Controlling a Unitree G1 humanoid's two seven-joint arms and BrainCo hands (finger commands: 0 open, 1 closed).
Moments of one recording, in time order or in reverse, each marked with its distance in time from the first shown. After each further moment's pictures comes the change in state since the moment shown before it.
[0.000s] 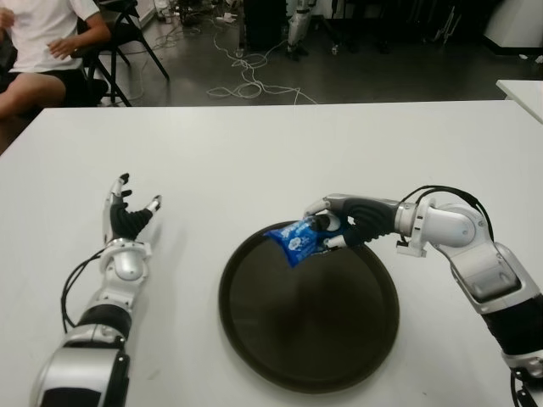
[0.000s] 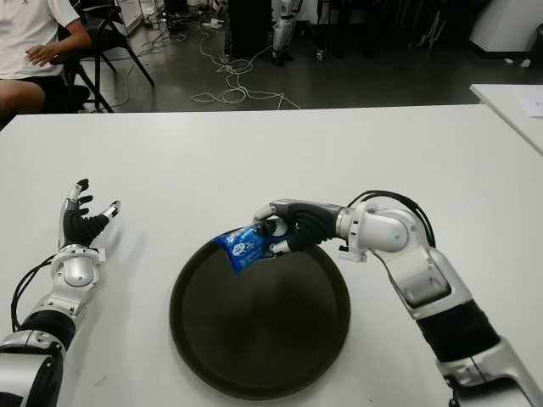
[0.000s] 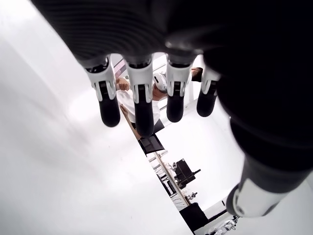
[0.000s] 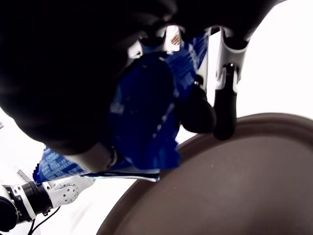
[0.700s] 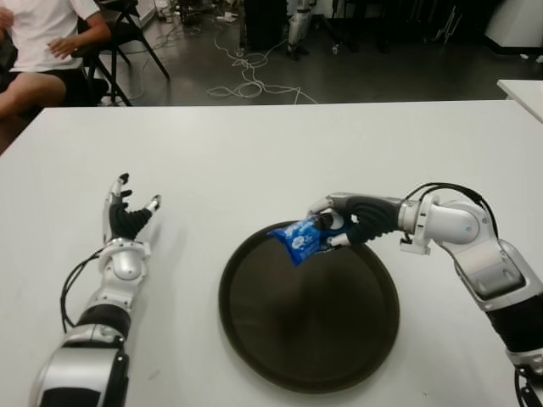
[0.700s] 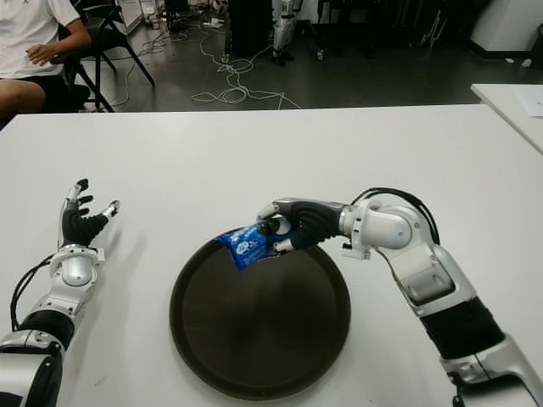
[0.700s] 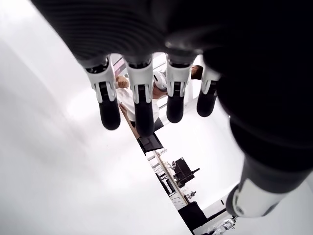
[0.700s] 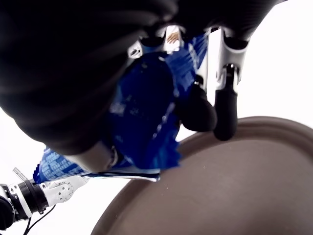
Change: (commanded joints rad) left arm 0.002 0.003 0.003 0.001 -0.005 -0.016 -0.015; right arm -0.054 0.027 0.031 0.121 -0.016 -0.033 -0.015
